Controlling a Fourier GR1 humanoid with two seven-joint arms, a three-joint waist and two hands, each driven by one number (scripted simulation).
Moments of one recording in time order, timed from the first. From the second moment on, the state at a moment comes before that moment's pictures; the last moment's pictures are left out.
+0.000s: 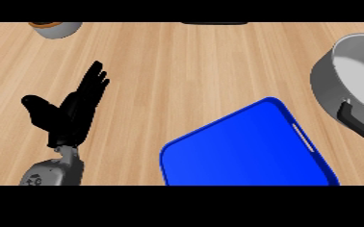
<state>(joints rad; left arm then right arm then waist) -0.14 0.08 -0.02 -1.69 0.06 0.07 0.33 -0.46 -0.98 -0.55 -1.20 0.39 0.46 -0.17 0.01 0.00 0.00</state>
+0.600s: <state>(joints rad) -0.14 0.07 -0.03 -1.70 0.04 0.07 0.35 -0.62 -0.85 -0.36 -0.96 0.51 0.38 -0.17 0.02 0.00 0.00</state>
